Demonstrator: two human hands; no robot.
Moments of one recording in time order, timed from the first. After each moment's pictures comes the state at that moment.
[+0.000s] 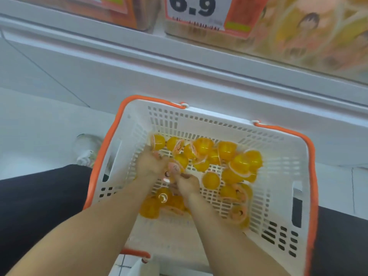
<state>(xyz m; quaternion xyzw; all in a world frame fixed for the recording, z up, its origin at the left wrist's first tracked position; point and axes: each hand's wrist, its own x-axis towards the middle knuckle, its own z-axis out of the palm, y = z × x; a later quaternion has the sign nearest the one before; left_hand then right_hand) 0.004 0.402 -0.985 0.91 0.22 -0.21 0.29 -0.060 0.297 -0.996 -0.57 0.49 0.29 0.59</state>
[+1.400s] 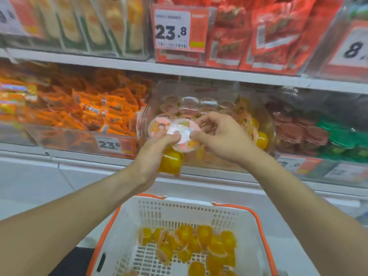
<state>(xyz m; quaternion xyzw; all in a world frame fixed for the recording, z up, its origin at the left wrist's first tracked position) 0.053 0.341 -0.613 0.61 -0.06 -0.17 0.77 0.038 0.168 -0.576 -0.89 -0.03 -0.10 0.45</state>
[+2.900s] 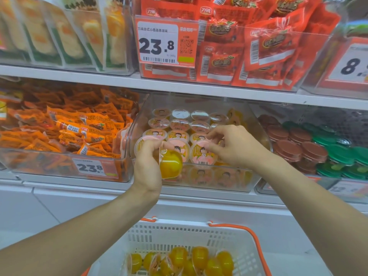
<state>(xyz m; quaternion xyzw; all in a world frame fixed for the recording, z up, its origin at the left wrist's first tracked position) 0.076 0.307 -0.607 0.56 0.01 -0.02 0.83 0.083 0.104 -0.578 -0.98 -0.03 -0.12 0.18</state>
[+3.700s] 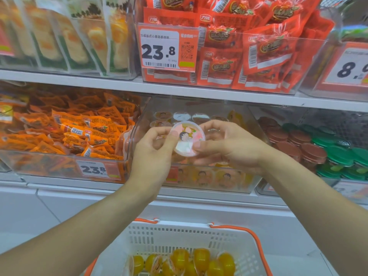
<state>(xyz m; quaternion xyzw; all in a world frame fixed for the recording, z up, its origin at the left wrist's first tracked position) 0.073 0.312 -0.589 0.64 -0.09 0.04 0.76 0.048 0.138 -0.541 -0.75 -0.02 0.09 0.66</state>
